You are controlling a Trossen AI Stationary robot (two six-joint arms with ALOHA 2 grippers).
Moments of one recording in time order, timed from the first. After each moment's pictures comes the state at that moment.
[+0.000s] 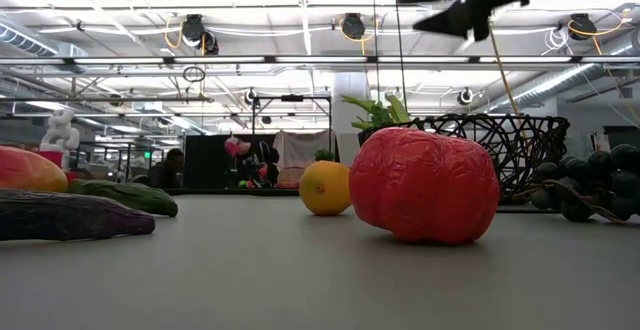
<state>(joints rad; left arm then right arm) -0.50 1.24 0.94 -0.19 -0.47 -0.23 0.12 0.97 0.53 0.37 0.65 0.13</state>
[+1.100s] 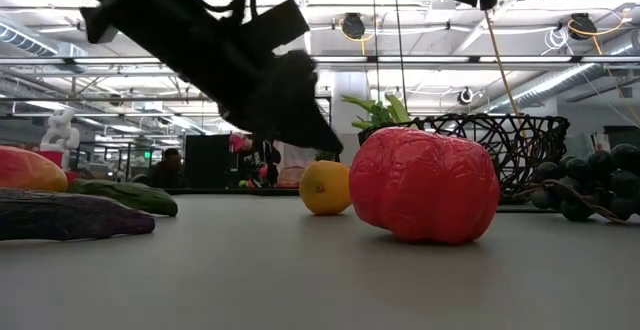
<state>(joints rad) -0.33 1.86 0.94 0.22 -0.70 -0.34 0.31 0.93 0.53 0.40 0.65 -0.06</state>
